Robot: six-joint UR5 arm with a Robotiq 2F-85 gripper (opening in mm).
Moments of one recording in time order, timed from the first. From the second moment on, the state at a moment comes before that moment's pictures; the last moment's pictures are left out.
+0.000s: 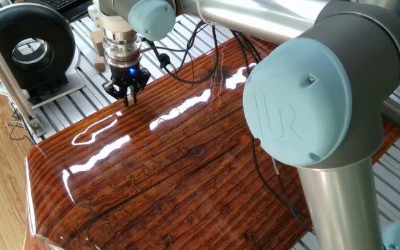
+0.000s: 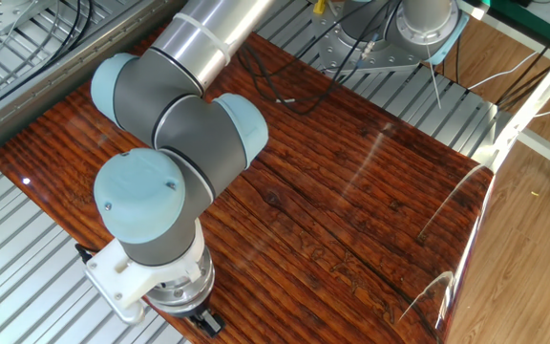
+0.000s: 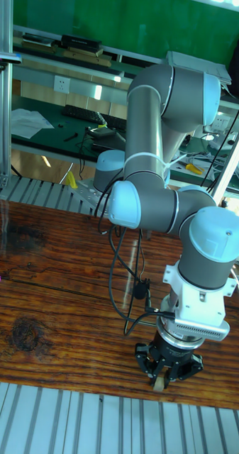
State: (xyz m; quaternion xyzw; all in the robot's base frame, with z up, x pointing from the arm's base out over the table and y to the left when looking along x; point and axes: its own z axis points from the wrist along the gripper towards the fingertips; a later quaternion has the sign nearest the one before) arm 0.724 0.148 0.003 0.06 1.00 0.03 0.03
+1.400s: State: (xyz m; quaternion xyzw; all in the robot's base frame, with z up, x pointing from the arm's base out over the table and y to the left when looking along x) arm 0.724 0.160 0.005 0.07 1.00 0.03 0.03
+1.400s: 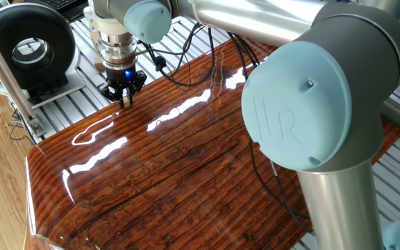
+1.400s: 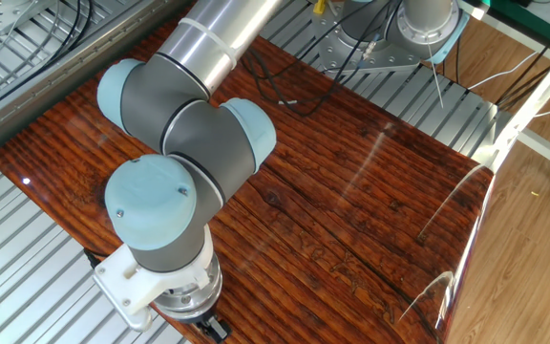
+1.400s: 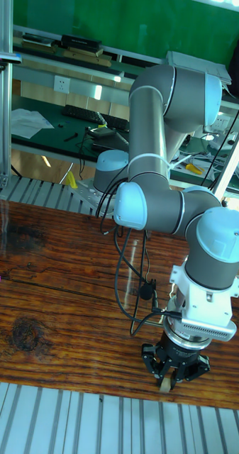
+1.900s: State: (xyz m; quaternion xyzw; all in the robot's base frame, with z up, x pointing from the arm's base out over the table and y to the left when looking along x) arm 0.724 0.164 0.005 0.08 1.00 0.03 0.03
